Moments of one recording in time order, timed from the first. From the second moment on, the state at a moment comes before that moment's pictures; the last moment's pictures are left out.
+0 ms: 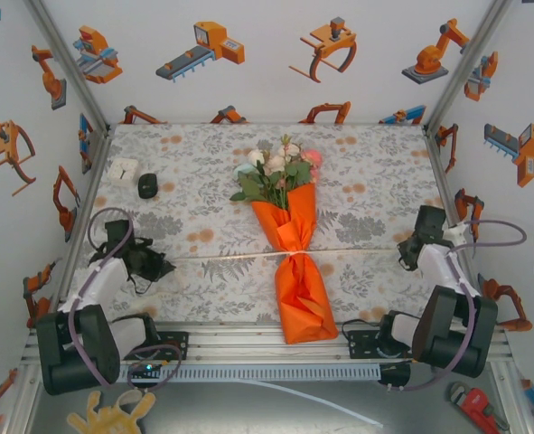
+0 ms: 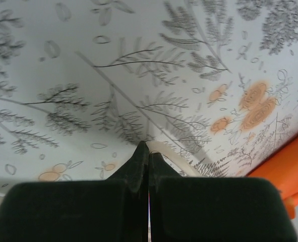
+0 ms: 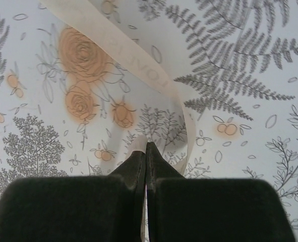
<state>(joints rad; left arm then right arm) 0.16 1.10 0.42 -0.47 0.20 -0.95 -0.31 1.19 0.55 -0.43 0.22 0.90</state>
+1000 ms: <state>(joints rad) -0.71 1.25 0.84 -0.40 0.23 0.16 0.32 1.03 0.65 -0.39 -0.47 -0.43</state>
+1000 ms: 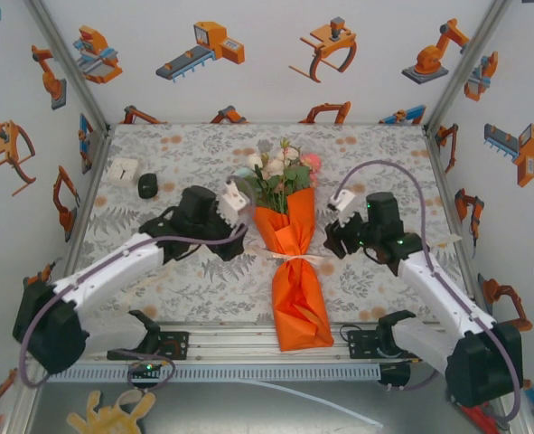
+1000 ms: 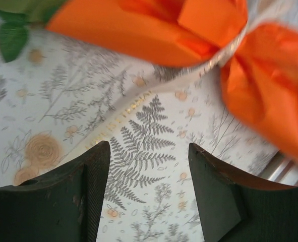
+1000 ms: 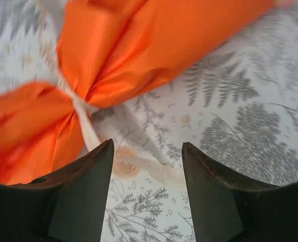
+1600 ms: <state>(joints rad) -0.87 1.78 1.07 -0.35 0.17 0.36 0.41 1.34 0.65 -0.37 -0.47 -0.79</state>
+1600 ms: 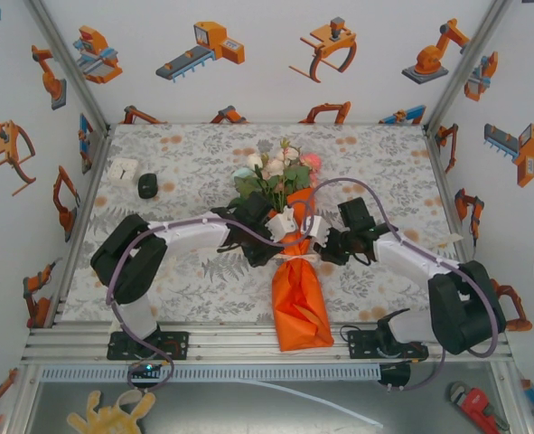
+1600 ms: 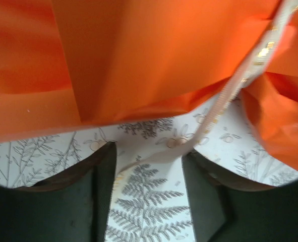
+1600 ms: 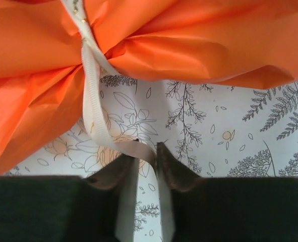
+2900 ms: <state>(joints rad) -0.38 1.71 0.90 -0.12 0.14 -0.49 0.44 1.58 0.75 0.02 0.54 -0.01</state>
